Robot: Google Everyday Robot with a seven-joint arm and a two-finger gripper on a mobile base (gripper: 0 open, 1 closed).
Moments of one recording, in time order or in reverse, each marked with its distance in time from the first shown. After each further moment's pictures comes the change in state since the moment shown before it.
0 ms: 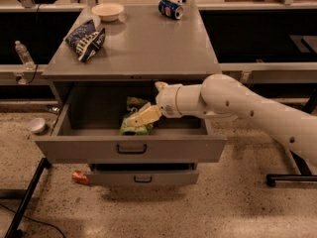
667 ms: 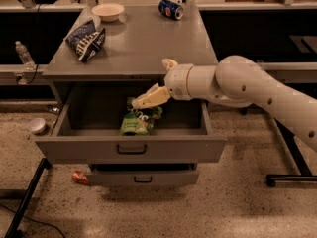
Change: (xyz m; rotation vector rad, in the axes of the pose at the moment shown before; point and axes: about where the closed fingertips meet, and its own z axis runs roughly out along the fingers) arm -0.057 -0.026 -0.043 0.070 -0.078 -0.124
